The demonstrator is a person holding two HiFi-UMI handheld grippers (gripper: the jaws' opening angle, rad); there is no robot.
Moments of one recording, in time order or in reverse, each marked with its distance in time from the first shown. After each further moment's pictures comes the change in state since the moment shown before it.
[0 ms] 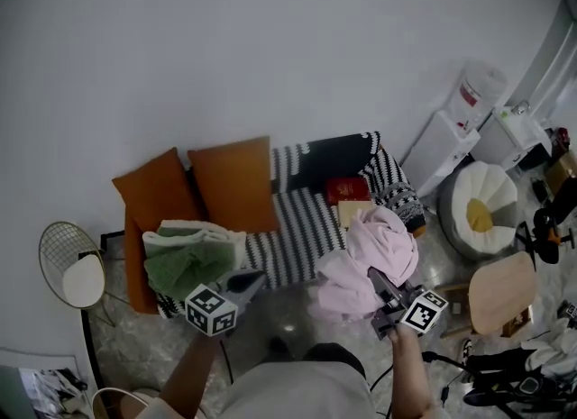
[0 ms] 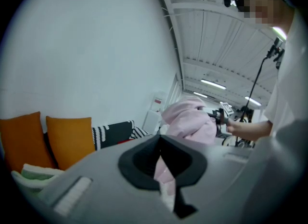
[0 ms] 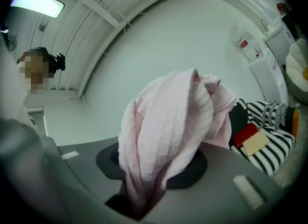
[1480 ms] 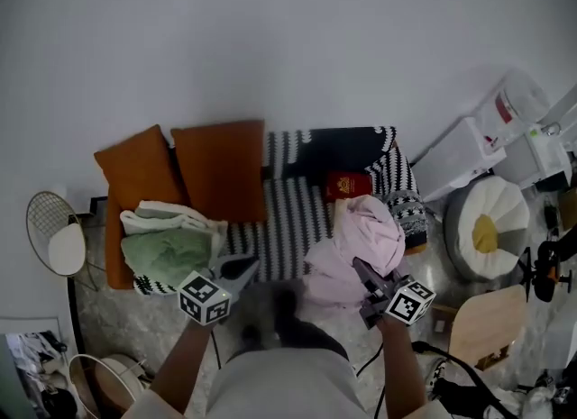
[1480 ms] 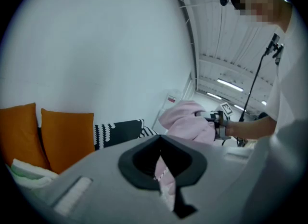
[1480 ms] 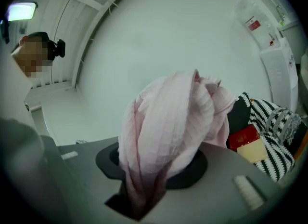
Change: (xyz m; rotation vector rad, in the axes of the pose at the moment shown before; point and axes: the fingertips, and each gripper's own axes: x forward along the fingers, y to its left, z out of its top) left arm 0.185 0.097 0.030 -0.093 0.019 0.129; right arm 0.112 -0.203 0.066 0.001 0.226 0.015
